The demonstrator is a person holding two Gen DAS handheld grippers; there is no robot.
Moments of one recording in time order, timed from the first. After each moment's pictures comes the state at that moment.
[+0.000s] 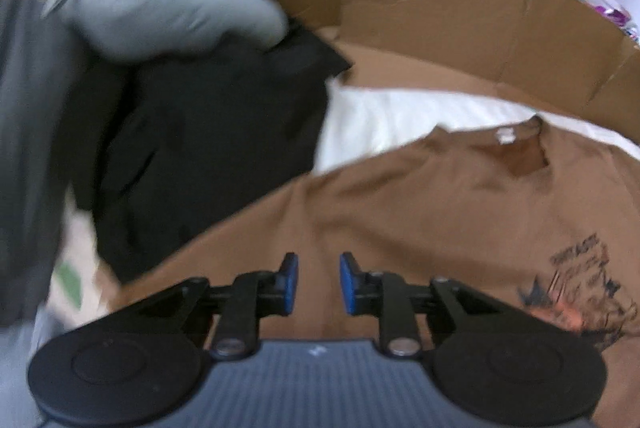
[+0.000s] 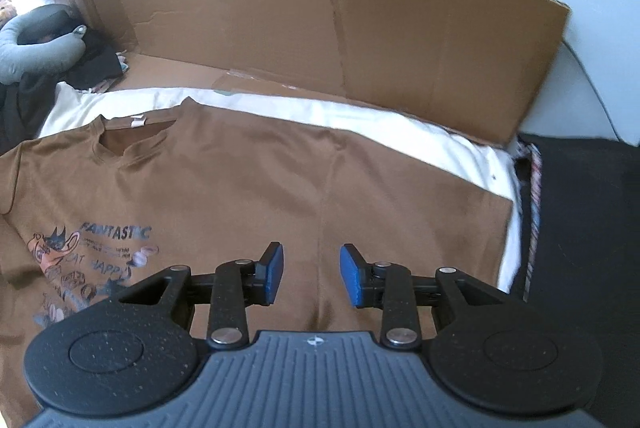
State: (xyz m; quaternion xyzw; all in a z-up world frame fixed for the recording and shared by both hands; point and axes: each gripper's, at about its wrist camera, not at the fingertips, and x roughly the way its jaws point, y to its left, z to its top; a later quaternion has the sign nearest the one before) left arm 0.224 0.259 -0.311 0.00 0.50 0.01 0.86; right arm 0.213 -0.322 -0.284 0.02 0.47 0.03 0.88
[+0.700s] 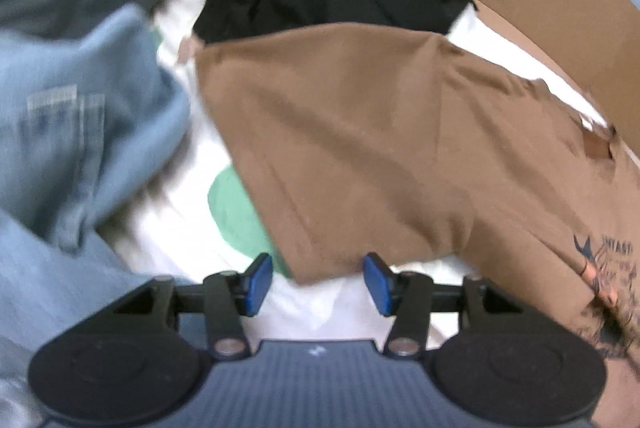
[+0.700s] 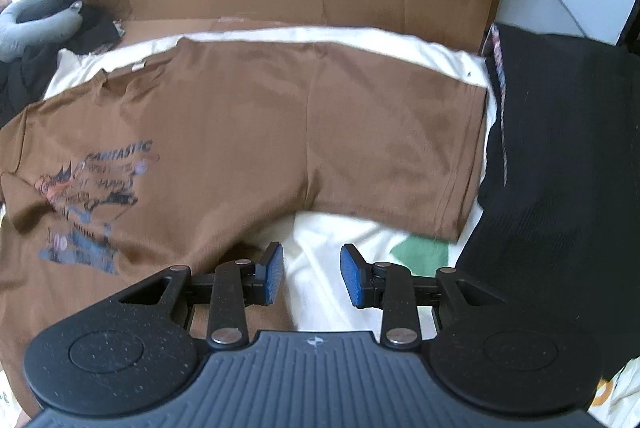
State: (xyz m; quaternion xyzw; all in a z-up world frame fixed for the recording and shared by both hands) left arm 0.126 0.302 -0.379 -0.17 0.54 0.13 0.82; right arm 0.137 -0.330 -0.319 0.05 0.51 0.02 0.86
